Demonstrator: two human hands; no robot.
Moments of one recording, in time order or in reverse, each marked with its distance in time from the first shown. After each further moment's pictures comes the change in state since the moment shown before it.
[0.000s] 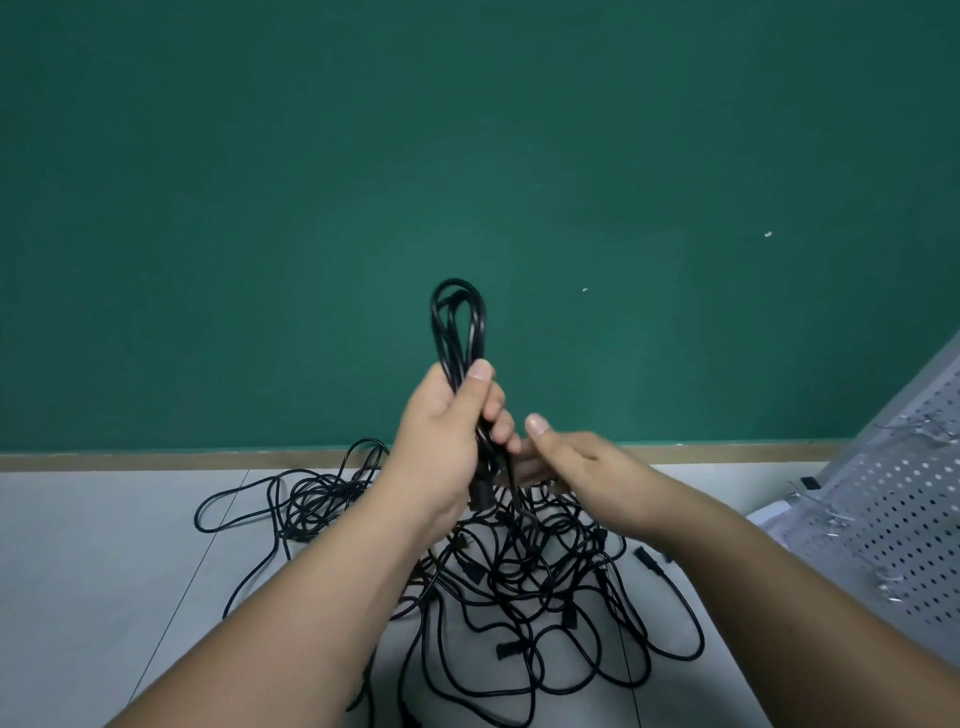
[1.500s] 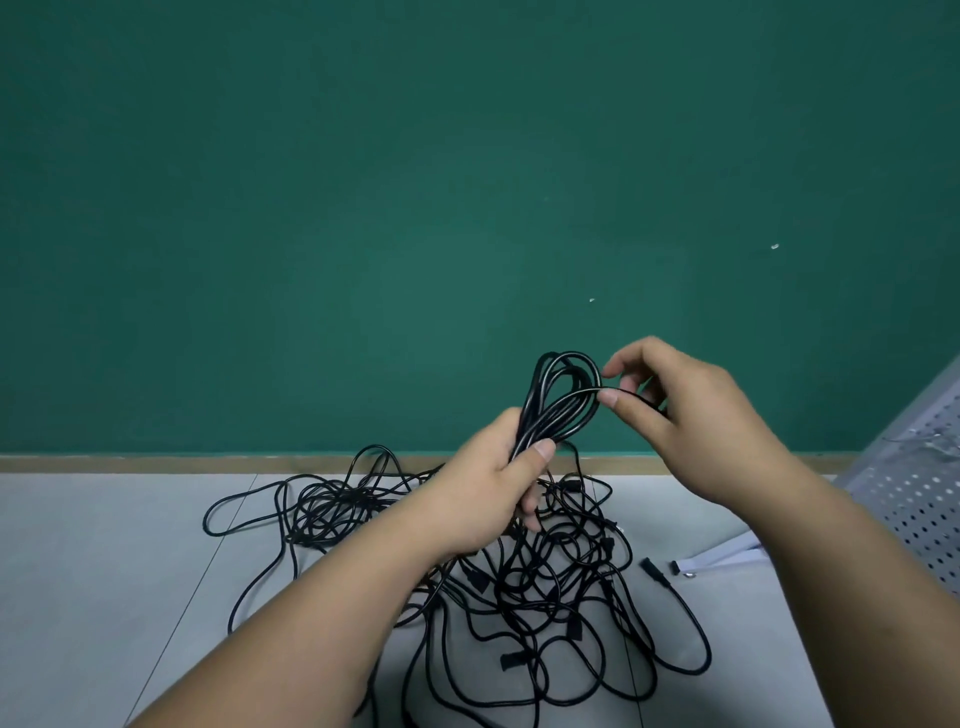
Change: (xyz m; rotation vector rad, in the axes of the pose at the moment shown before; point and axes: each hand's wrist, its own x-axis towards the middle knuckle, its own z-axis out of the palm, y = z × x) left_hand -0.010 -0.011 -0.011 0.647 -0.424 -0.112; right_hand -0.022 -0.015 -0.067 -0.455 0.523 -0.295
